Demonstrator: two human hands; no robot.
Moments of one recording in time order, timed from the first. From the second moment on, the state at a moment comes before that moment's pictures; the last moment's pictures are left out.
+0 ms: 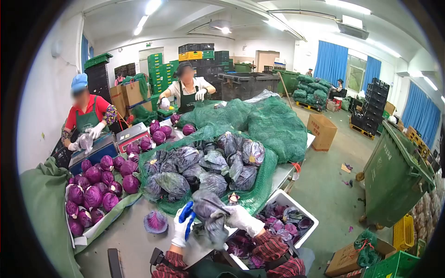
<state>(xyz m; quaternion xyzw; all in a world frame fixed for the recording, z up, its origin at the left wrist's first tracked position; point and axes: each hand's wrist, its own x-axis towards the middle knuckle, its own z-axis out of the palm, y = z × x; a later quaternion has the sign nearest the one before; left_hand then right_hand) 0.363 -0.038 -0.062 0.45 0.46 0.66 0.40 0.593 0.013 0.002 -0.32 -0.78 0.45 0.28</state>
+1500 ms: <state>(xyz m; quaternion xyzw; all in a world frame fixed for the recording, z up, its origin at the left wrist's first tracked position) 0.473 -0.022 -0.067 0.85 0.46 0.23 -0.07 0.612 0.001 -0.093 -0.60 -0.62 0.29 0.41</state>
